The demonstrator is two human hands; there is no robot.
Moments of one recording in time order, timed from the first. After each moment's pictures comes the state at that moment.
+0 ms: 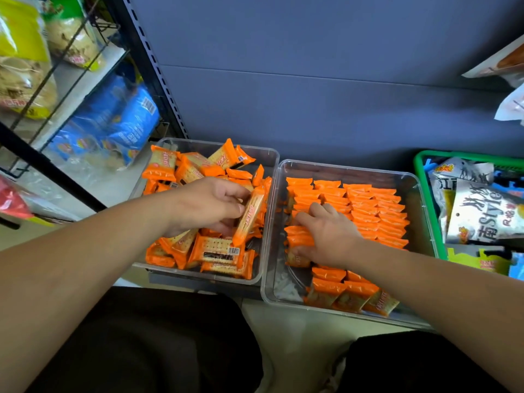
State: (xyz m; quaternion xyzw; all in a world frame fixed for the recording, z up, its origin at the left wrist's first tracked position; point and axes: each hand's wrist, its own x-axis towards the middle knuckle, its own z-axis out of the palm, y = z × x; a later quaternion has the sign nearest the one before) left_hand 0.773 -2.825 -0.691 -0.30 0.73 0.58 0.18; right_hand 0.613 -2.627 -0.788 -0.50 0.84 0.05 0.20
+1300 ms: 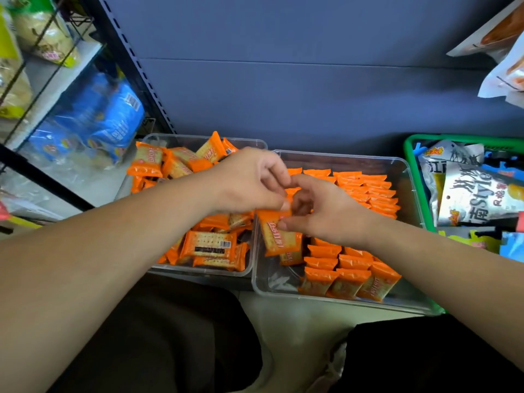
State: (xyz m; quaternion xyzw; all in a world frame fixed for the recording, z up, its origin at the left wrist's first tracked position) left_hand 0.719 -2.787 -0.691 -0.19 0.86 0.47 0.08; right_hand 0.617 -2.617 -0.734 -0.40 0.75 -0.38 0.38
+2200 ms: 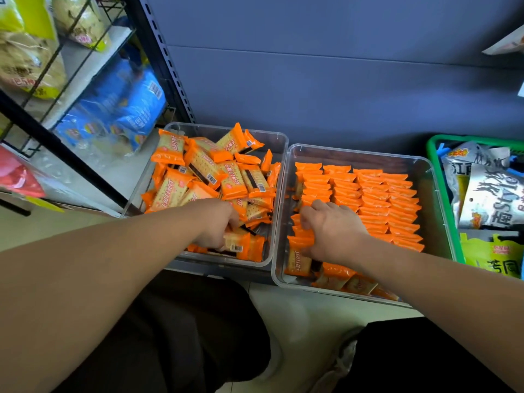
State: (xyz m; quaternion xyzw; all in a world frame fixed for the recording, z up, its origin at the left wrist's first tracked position) left_hand 0.794 -2.837 -0.763 -0.18 0.90 0.09 0.38; right_hand 0.645 -2.630 -0.779 -0.50 0.84 0.08 0.19
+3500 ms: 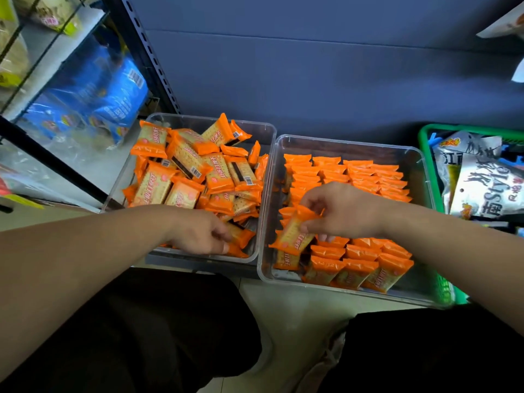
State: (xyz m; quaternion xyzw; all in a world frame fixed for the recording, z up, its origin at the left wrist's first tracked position) left_hand 0.797 -2.829 -0.761 -0.19 0.84 0.24 0.46; right_hand 0.602 -2.613 -0.744 -0.43 0.77 -0.17 0.44
